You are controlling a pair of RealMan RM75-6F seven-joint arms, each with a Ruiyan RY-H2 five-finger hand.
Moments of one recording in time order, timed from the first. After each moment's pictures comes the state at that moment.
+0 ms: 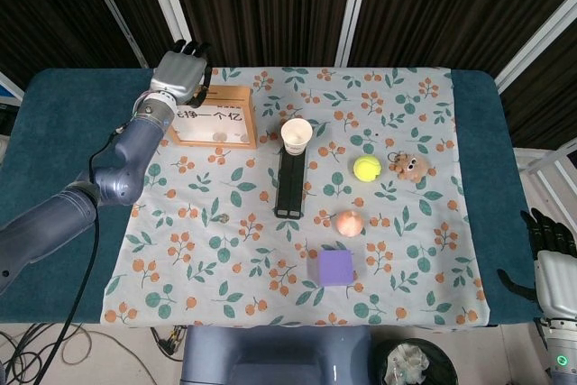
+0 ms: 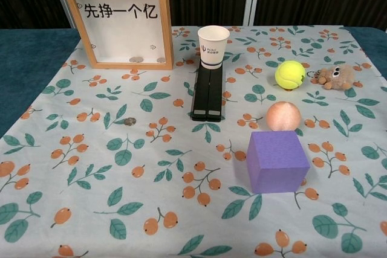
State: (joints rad) left arm -1.35 -1.36 -0.12 -0.97 0.50 0.48 0.42; right arm 0.04 -1.10 0.11 -1.72 -1.34 1.46 -0.06
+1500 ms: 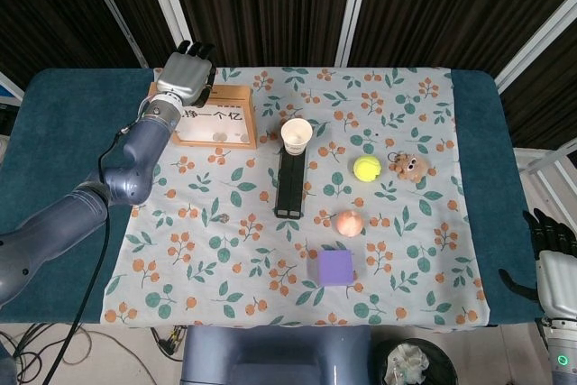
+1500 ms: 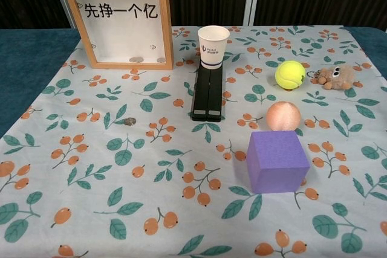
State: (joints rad) left arm -1.38 -1.41 -0.09 -0.92 0.47 0.49 0.44; right arm 0.04 -1.10 0.12 -1.72 -1.32 1.46 -0.07
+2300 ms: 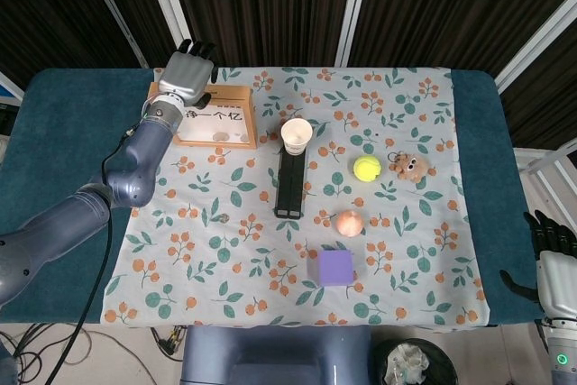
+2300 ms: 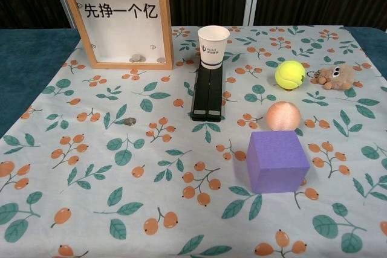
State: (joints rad) left arm -1.38 -1.40 -0.09 -0.95 0.46 0.53 0.49; right arm 0.04 -1.09 0.12 -1.74 -1.29 1.45 -0.10
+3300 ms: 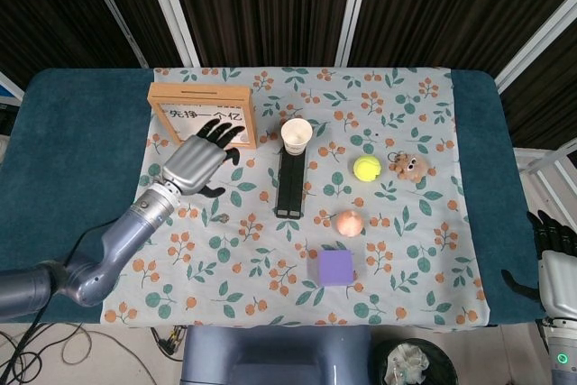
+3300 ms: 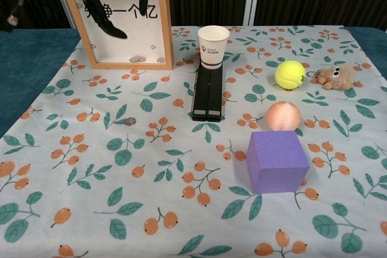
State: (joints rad) left arm -1.07 -1.24 -0.08 -1.65 0.97 0.89 0.34; right arm 0.04 -1.09 0.13 -1.75 -1.27 1.45 -0.11
